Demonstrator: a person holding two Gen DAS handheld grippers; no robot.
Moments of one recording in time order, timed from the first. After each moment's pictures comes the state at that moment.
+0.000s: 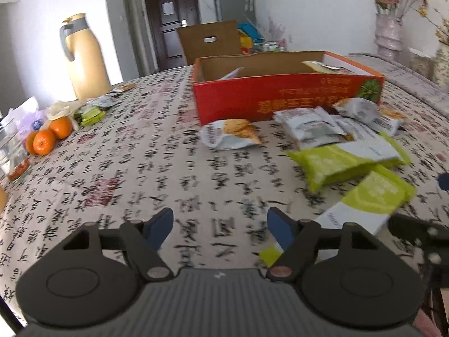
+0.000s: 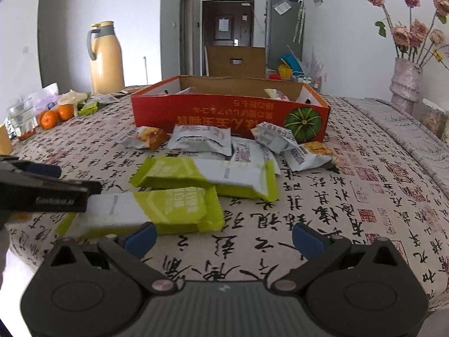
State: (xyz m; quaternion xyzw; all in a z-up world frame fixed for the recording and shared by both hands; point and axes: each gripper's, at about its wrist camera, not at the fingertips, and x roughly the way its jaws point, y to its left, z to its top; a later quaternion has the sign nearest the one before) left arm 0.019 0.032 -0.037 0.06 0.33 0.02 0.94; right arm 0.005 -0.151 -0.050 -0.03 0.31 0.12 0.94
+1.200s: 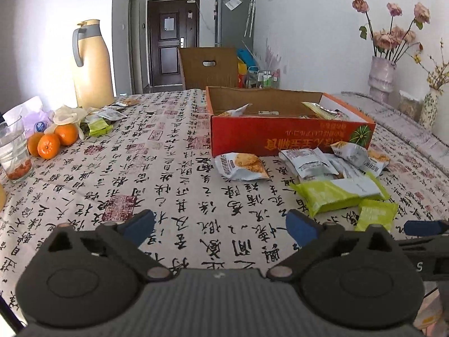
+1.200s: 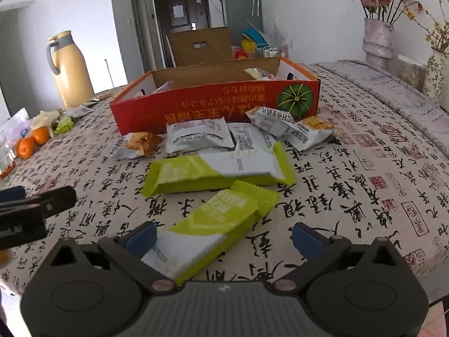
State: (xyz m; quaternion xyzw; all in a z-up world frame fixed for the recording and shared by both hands) left arm 0.000 0.076 -0.008 -0.01 0.28 0.00 0.96; right arm 0.015 -0.112 -0.043 0.04 0.36 0.05 0.93
